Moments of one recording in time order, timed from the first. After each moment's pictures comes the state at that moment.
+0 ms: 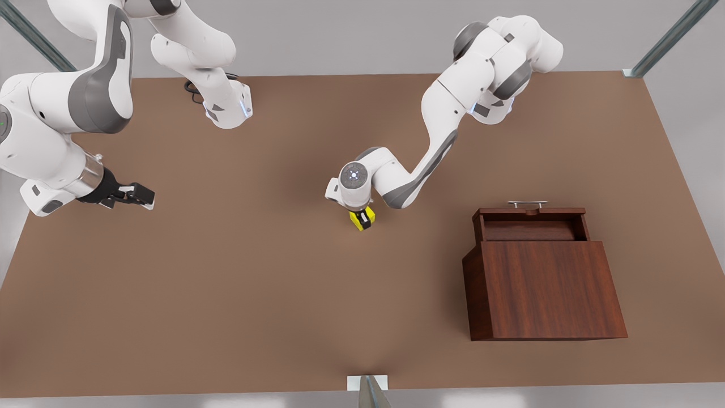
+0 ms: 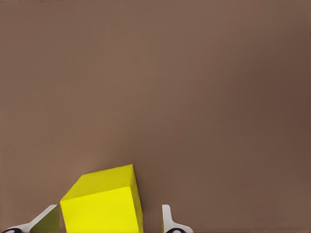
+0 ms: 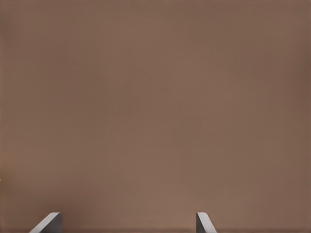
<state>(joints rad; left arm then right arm) -0.62 0.82 -0.30 -1.41 0.19 2.12 0.19 -0.01 0.16 0.02 -1.40 0.01 1.51 0.07</state>
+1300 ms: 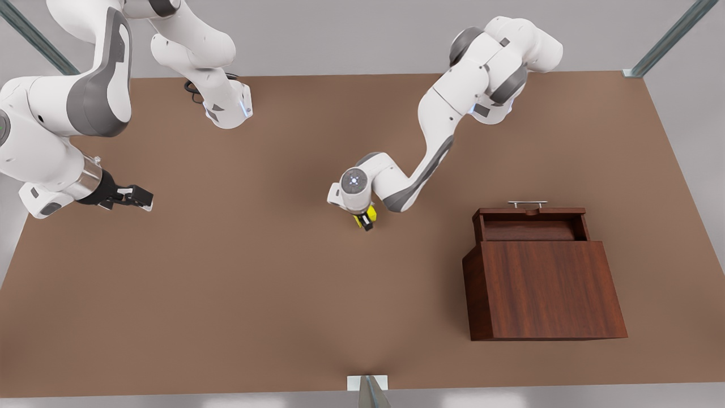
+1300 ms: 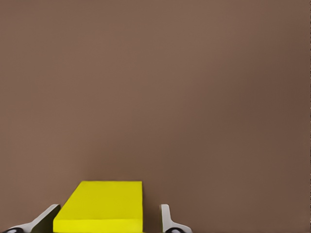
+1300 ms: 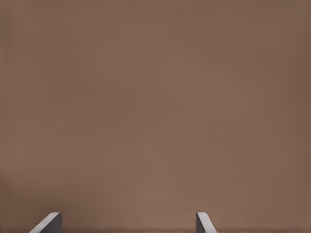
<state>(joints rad) -0.64 0.87 -0.27 -1.41 0.18 2.15 0.16 -0.01 0.17 0.02 -1.40 0.01 1.51 0.07</state>
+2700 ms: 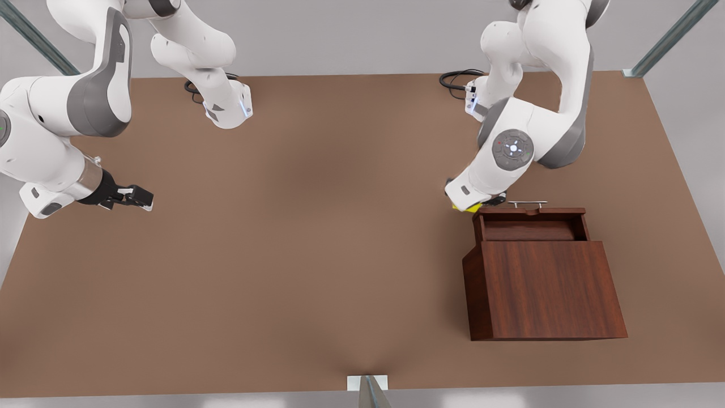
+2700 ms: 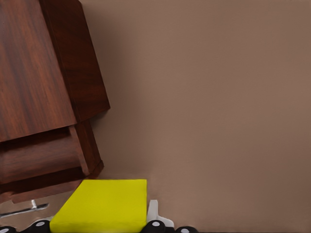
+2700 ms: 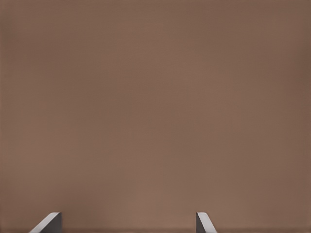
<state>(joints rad) -0.30 0.23 -0.10 -1.59 0.00 1.66 -0.21 -0.01 0.17 0.02 -1.41 0.01 1.51 0.07</state>
